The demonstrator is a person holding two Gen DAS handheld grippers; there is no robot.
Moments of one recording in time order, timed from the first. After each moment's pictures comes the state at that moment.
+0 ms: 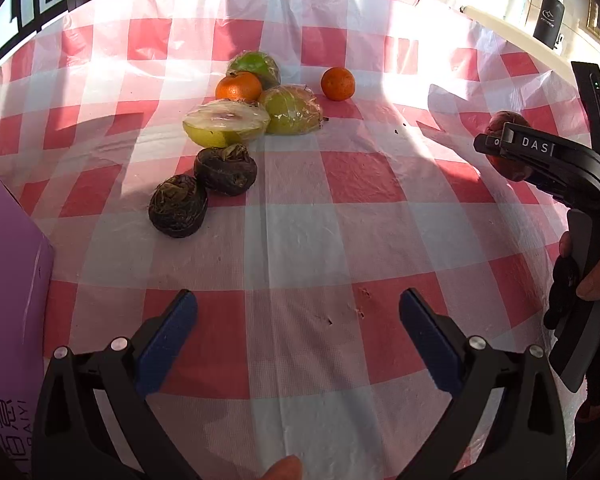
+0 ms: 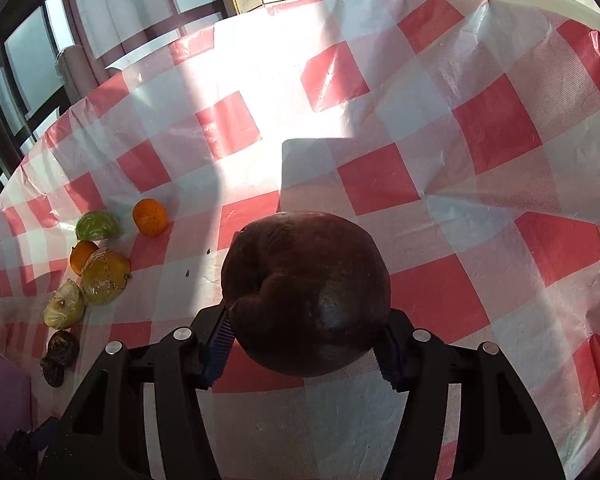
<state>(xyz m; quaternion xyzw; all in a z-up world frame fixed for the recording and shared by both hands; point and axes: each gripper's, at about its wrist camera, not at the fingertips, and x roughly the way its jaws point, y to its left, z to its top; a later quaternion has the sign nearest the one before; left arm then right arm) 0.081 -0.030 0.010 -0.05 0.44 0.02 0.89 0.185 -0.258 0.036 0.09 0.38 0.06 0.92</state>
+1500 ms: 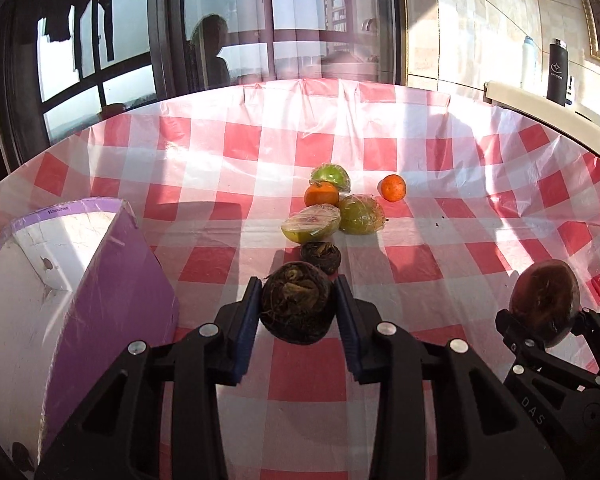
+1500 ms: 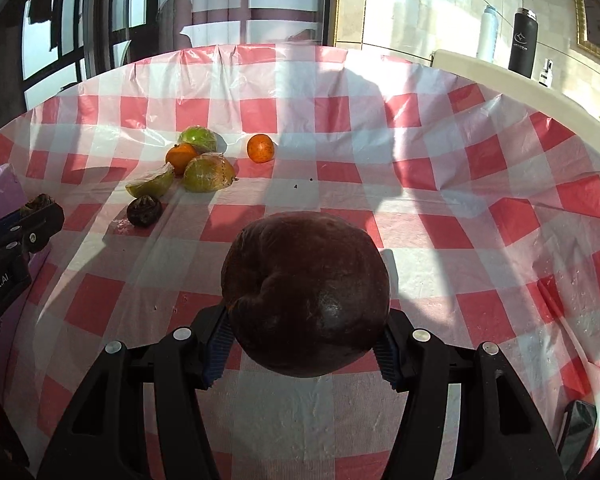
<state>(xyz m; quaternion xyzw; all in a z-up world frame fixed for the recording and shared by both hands) 0.021 -0.013 0.068 -0.01 0.30 0.12 0.95 0.051 -0.169 0.027 -0.06 0.33 0.07 0.94</state>
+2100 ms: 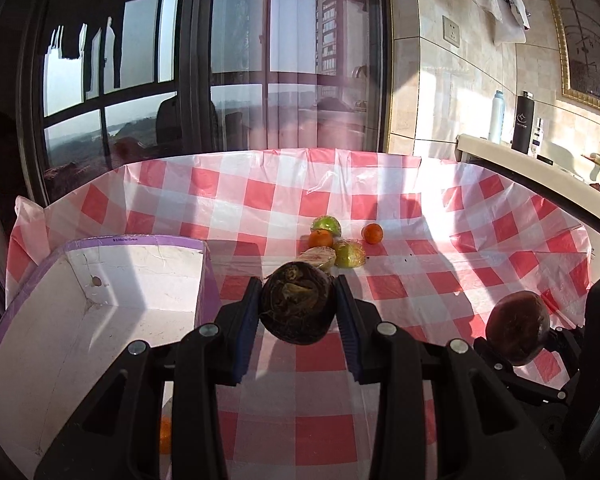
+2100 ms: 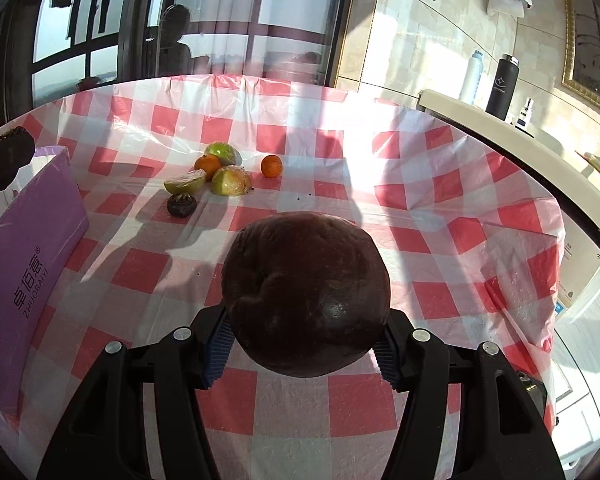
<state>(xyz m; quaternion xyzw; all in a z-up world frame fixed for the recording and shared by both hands) -0.080 0.001 0.137 -0.02 0.23 0.09 0.97 -0.033 -0.152 0.069 -0.11 0.30 0.05 0.95</state>
